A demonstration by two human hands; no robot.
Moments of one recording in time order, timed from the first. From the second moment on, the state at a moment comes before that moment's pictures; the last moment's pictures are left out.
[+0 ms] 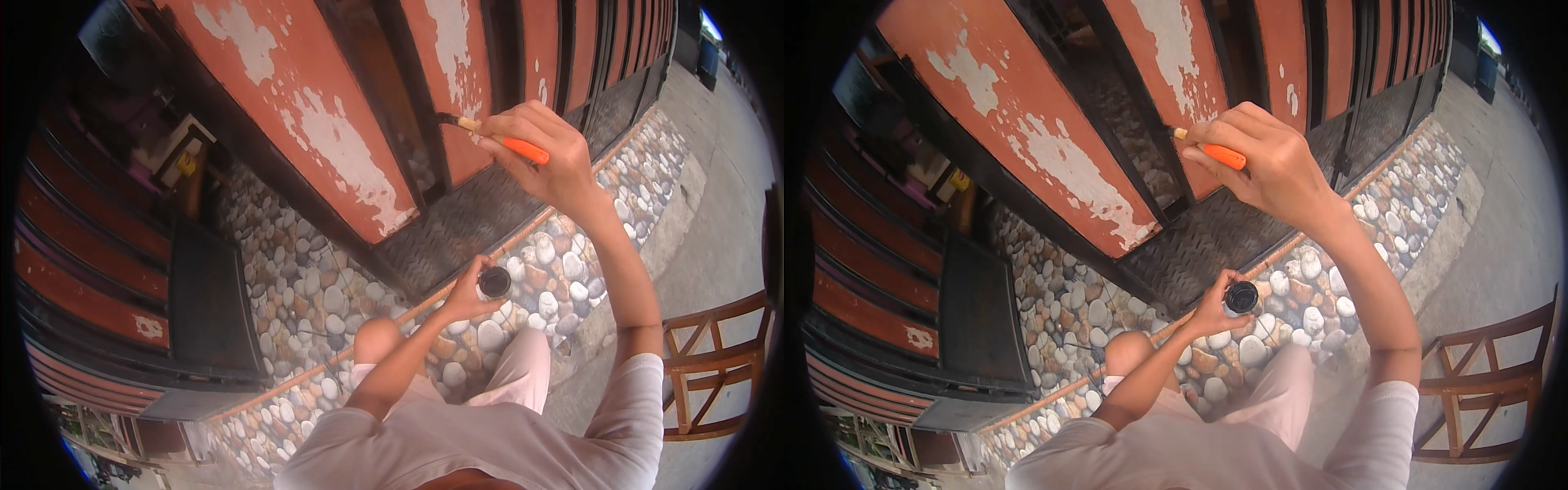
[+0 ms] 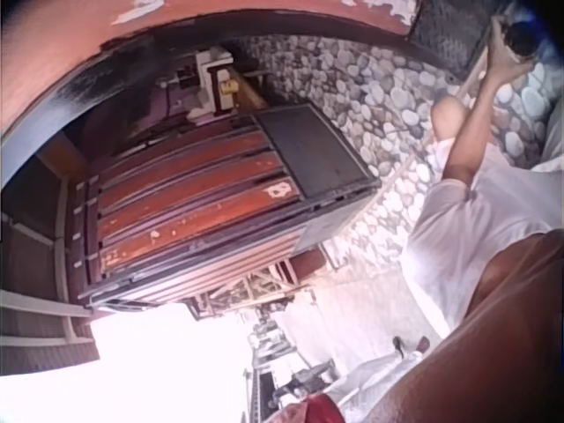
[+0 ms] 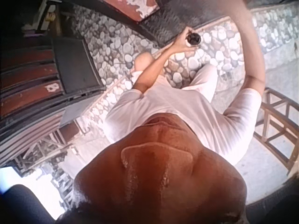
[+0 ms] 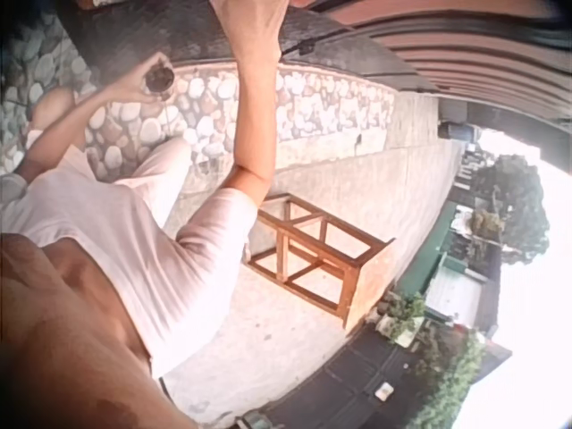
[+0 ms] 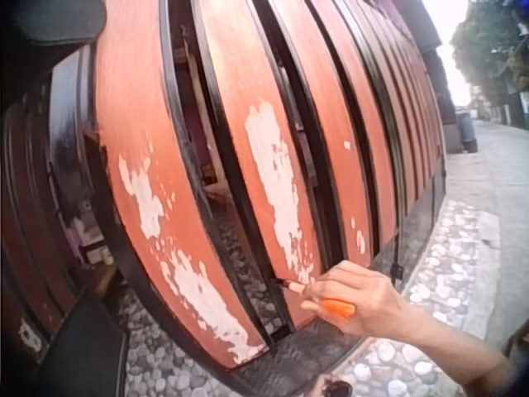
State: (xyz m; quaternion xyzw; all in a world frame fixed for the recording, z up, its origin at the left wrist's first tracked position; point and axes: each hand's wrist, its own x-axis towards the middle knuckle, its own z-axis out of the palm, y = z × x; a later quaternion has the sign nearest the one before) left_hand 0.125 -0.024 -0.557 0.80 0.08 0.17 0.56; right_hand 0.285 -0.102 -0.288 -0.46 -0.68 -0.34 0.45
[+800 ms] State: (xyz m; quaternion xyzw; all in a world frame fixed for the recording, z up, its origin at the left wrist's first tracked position) left_hand 0.126 -0.025 -0.554 0.80 0.06 0.20 0.56; right_hand 0.277 -0.092 -0.286 -0.49 -0.58 -0.36 0.55
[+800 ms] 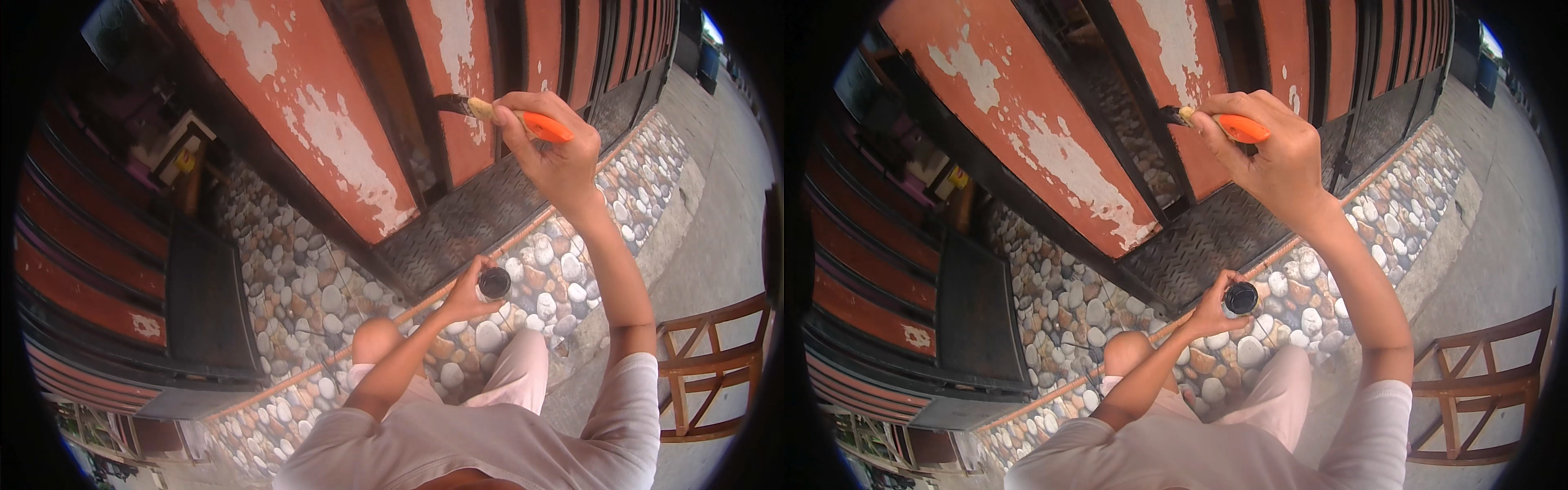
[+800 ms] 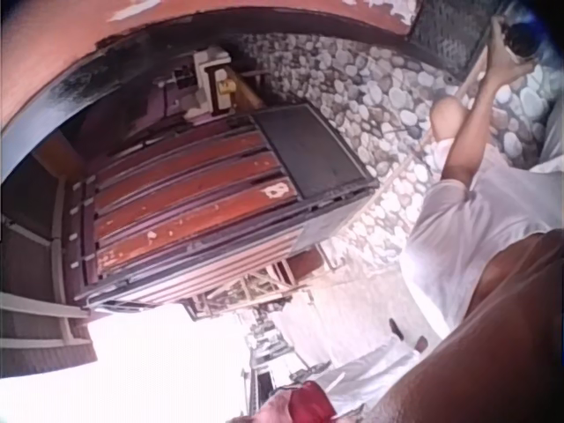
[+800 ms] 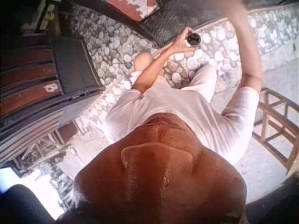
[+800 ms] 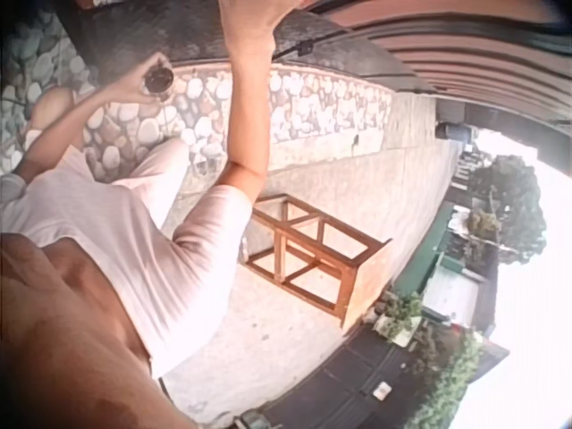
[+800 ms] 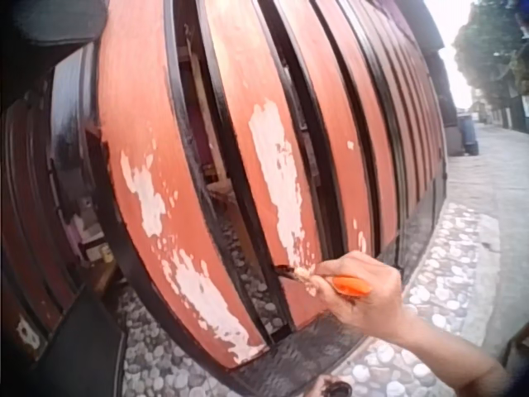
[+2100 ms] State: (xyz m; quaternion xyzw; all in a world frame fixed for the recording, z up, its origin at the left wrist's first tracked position) left_hand 0.125 -0.026 -0.551 0.80 0.07 0.17 0.58; right_hand 0.274 -0.080 -0.285 -0.49 -0.62 -0.36 0.49
